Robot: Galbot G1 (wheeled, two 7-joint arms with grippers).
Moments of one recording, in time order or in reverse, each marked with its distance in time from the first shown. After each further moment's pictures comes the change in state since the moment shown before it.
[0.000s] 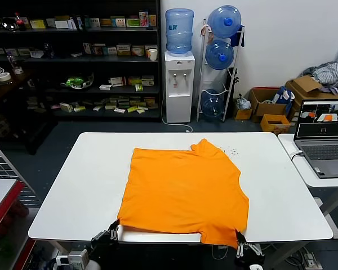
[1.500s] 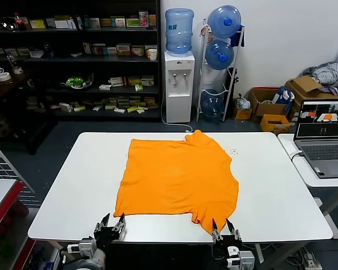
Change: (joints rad) left arm -0.117 -0.141 -0.009 0.242 0.146 -0.002 0.081; right arm 0.213 0.189 -0.058 -0.238 -0.116 -0.071 -0.051
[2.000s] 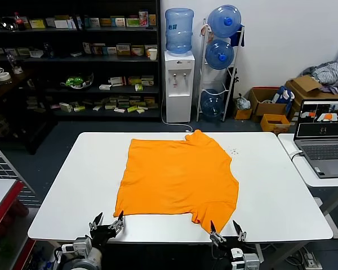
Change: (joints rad) left arm 0.019 0.006 -0.033 -0.029 -0.025 -0.007 0.002; right arm -0.025 -0.016 0.012 0.037 0.005 0.015 -0.015
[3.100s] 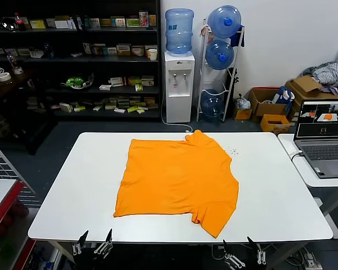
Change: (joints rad) left arm 0.315 0.038 -0.105 -0.209 0.069 -0.101 -0.024; right arm -0.301 -0.071 0.140 0.199 0.037 0.107 -0.139
